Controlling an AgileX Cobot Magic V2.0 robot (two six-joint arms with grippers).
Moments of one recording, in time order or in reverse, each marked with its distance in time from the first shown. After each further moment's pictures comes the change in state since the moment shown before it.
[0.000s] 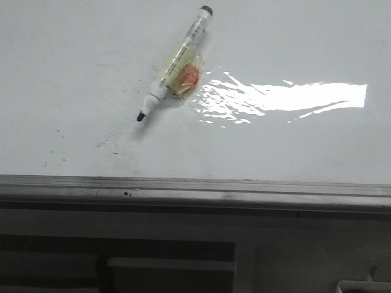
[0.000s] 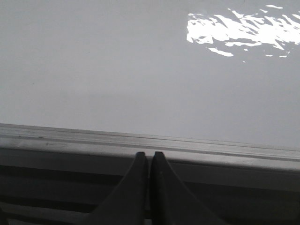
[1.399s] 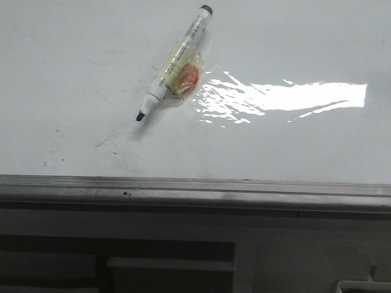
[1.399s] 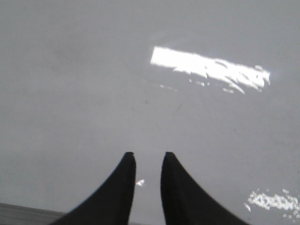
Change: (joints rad) left arm -0.008 0.266 -0.343 -0.337 0.078 0.124; right arm 0.171 0.245 -0.375 0.127 -0.097 0.054
